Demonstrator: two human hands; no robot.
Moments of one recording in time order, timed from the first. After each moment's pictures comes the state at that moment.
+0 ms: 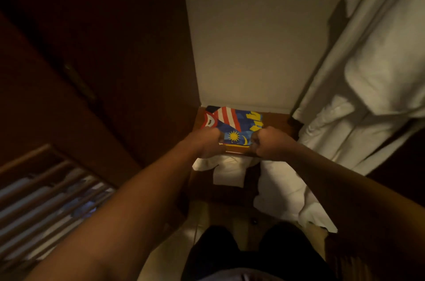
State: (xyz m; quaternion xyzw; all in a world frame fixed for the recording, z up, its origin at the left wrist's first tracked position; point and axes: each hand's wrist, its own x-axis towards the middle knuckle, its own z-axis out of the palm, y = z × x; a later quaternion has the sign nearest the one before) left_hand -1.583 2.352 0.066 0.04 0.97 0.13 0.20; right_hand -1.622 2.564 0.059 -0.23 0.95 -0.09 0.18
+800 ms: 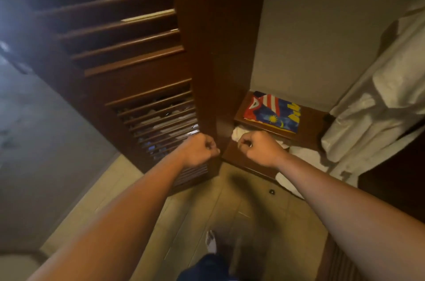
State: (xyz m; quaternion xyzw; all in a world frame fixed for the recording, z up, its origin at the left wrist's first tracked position) left_hand -1.237 2.307 0.190 -0.19 0.89 0.38 0.15; right_hand -1.352 2.493 0.174 -0.35 0.87 -0.27 0.22
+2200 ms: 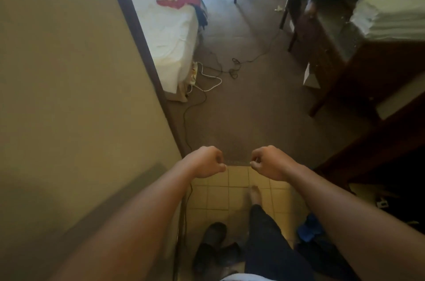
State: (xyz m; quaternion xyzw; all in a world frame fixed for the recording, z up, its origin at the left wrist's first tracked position) left_hand -0.720 1.766 0.138 -0.62 0.69 0.37 0.05; right_hand -0.946 1.747 0.132 -0.77 0.57 0.06 0.30
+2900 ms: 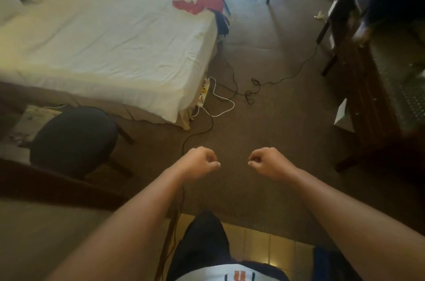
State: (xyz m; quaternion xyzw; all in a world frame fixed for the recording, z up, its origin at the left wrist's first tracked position) left_hand -0.703 1.373 0.133 -0.68 0.59 0.44 -0.04; right_hand -0.949 1.302 0.113 -0.76 0.51 0.06 0.39
